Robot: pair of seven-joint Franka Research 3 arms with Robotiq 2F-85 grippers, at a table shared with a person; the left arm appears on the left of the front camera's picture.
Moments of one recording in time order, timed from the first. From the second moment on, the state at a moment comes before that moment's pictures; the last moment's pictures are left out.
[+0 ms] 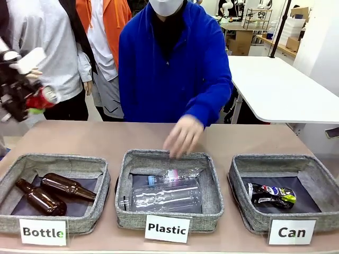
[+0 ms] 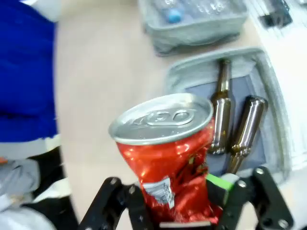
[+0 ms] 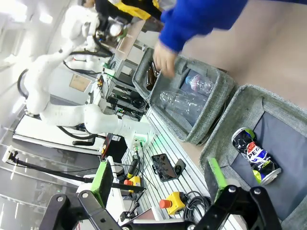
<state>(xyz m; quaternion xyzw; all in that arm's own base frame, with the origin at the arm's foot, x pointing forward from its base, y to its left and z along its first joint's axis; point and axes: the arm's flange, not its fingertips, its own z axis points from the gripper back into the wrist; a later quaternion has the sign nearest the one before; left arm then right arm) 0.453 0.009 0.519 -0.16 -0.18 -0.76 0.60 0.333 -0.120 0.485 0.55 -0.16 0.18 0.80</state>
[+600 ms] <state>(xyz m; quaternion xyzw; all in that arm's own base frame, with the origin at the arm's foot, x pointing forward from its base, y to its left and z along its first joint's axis) 0.367 0.032 0.468 -0.20 -0.18 -0.80 0.53 0.333 -0.120 0.485 0.55 -0.16 0.18 0.80</state>
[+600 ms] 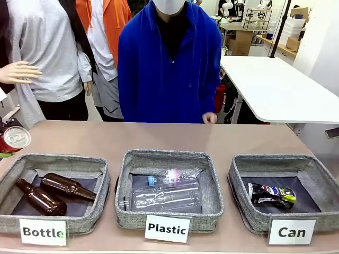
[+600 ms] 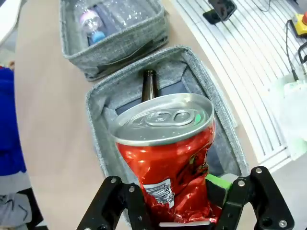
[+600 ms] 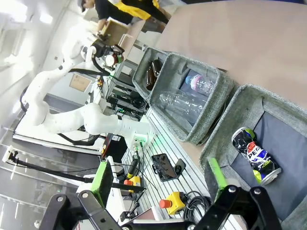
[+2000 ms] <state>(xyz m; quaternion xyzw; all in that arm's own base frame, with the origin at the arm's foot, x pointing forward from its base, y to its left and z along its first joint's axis) 0.320 -0.410 0.513 -0.28 -0.20 -0.71 0.62 0.250 -0.216 0.537 0.51 -0.18 0.15 0.83</state>
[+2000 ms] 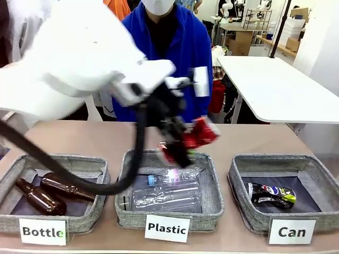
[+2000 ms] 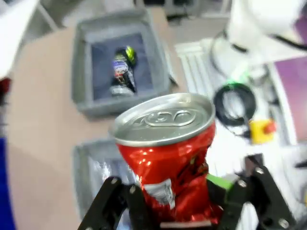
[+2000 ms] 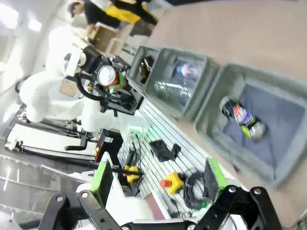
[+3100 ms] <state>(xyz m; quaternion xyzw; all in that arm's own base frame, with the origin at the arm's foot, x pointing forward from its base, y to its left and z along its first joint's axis) 0.361 -0.649 0.420 -0.19 -0.24 -0.73 0.62 0.176 -0.322 0.504 0.45 -0.17 0.11 0.87</state>
